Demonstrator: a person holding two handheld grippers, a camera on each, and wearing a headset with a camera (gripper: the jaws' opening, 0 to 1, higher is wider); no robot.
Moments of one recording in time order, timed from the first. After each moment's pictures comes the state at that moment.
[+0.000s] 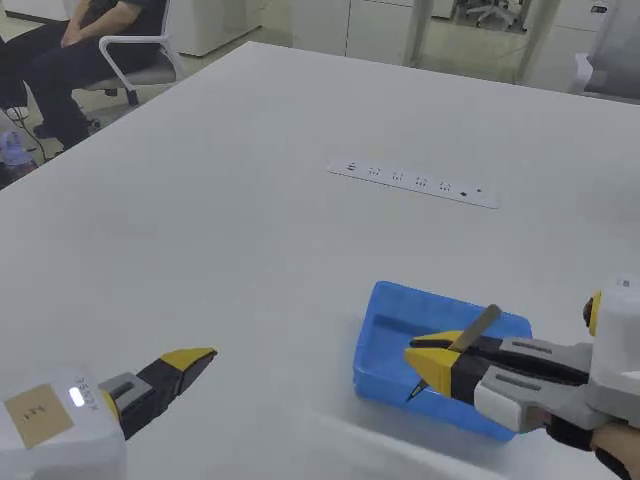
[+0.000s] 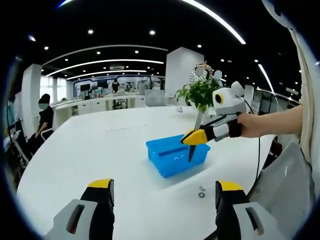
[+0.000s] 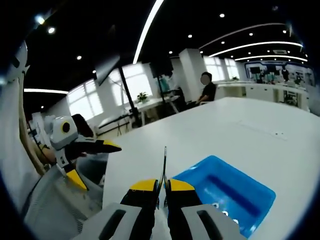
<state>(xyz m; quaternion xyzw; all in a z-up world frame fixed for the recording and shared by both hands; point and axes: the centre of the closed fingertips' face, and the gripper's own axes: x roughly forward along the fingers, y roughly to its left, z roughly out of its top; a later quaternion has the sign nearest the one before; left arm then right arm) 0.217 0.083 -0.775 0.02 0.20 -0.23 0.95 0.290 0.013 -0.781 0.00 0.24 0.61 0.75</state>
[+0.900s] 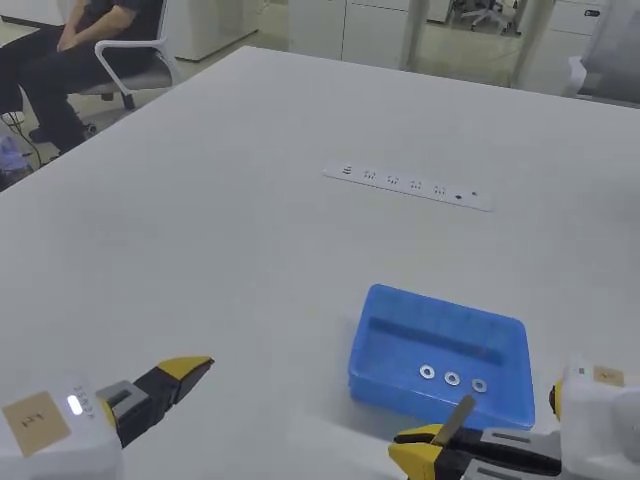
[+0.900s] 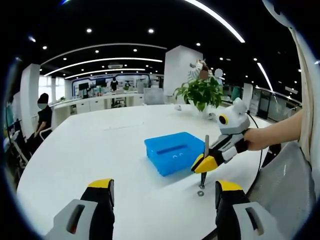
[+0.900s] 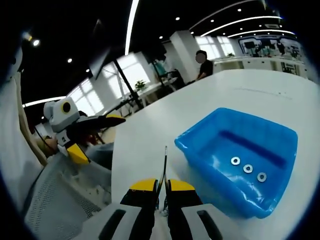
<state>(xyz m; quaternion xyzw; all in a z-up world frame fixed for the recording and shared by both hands) 0.216 0.080 -0.777 0.02 0.21 -0.23 0.95 0.253 -0.002 -0.834 0.02 0.32 0.61 0.73</state>
